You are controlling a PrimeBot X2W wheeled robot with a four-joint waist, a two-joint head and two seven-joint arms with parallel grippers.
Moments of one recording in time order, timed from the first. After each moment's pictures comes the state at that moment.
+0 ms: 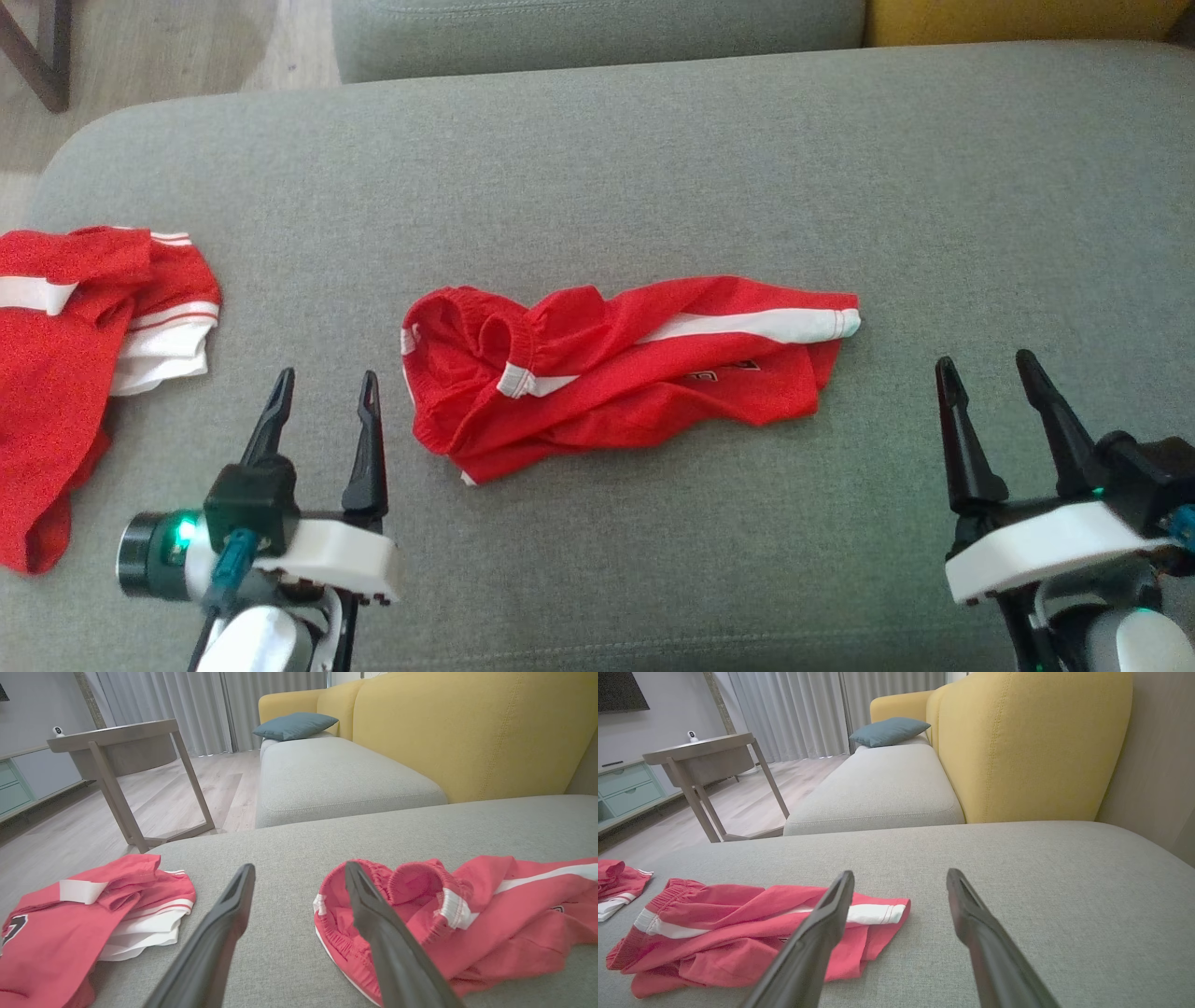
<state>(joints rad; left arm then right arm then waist) -0.08 0.35 -0.50 0.06 -0.34 0.39 -0.25 0.10 -0.05 -0.01 -0.17 0.16 0.12 0.11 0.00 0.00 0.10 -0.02</state>
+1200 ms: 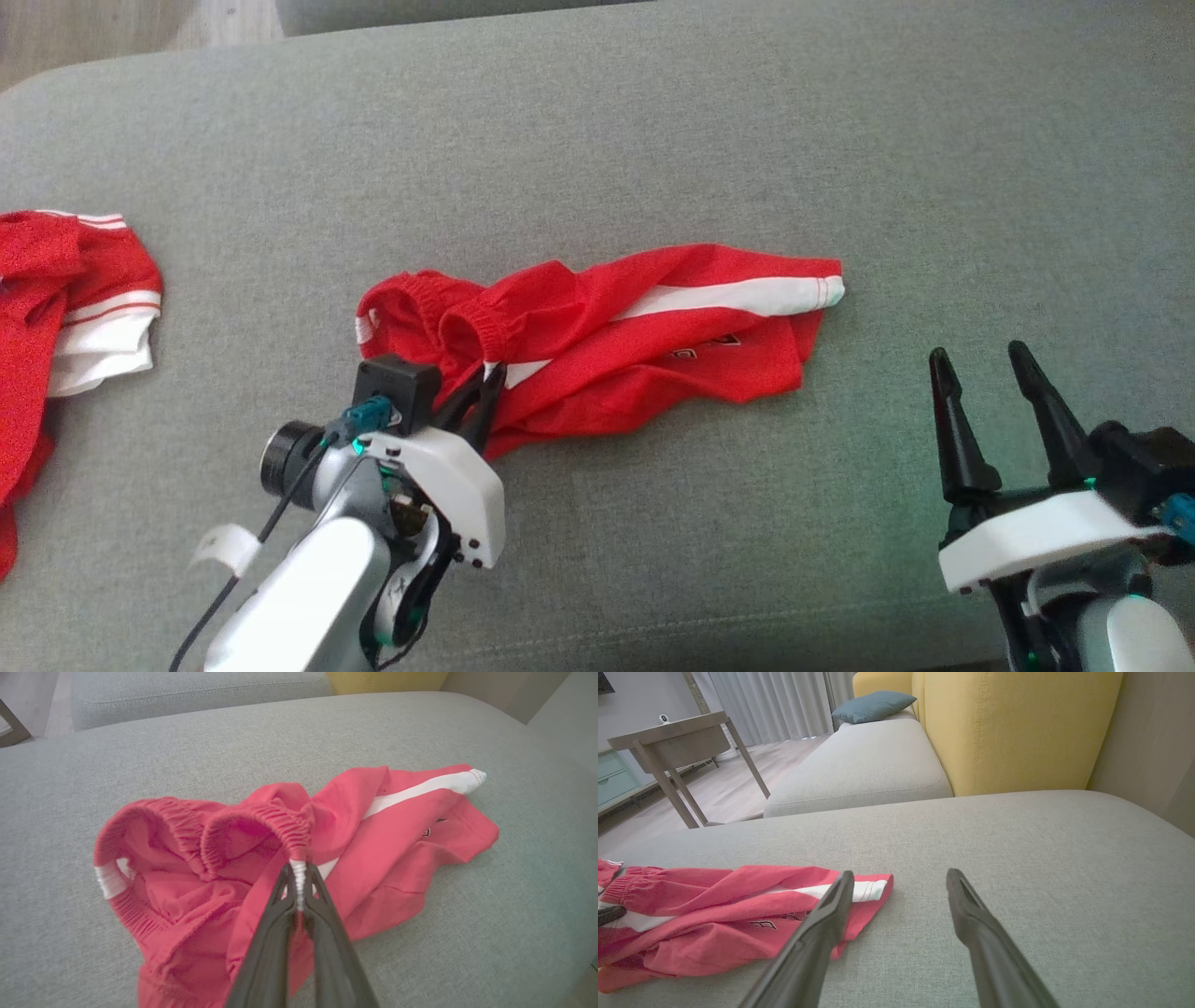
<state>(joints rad) -0.30 0.28 -0.66 0.16 -0.46 0.16 0.12 0.07 -0.05 0.00 -0.13 0.17 0.12 0.09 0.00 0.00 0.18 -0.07</state>
